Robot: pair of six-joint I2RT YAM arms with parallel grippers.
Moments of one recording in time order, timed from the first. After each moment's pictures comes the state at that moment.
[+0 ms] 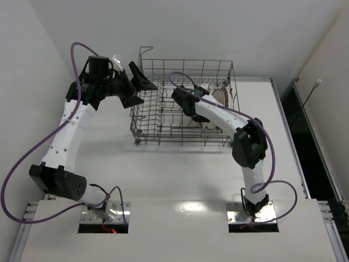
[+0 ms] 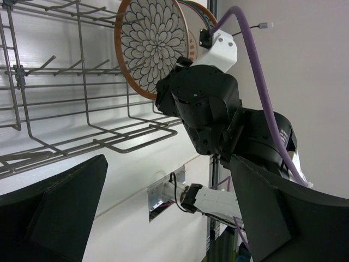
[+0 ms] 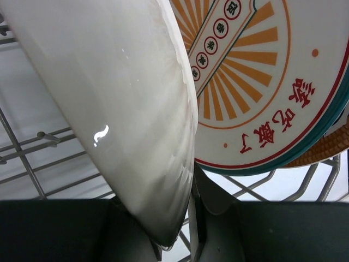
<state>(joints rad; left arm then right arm) -0.18 1.46 1.70 -0.82 0.57 -0.81 0.64 2.06 1.82 -1.18 0.75 0.76</state>
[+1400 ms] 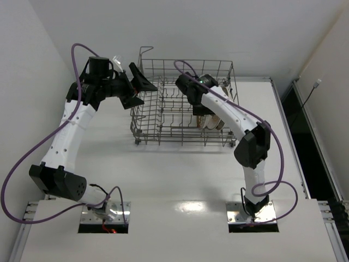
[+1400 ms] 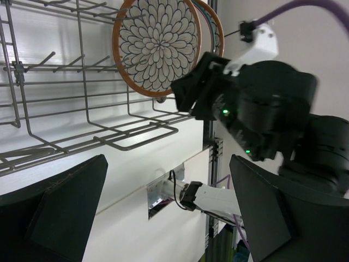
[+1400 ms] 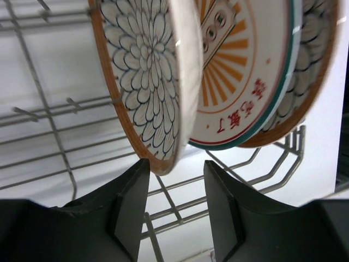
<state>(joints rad) -0.18 1.45 1.69 -0.82 0.58 -0.81 0.61 2.05 2.03 -1.35 0.62 0.66</state>
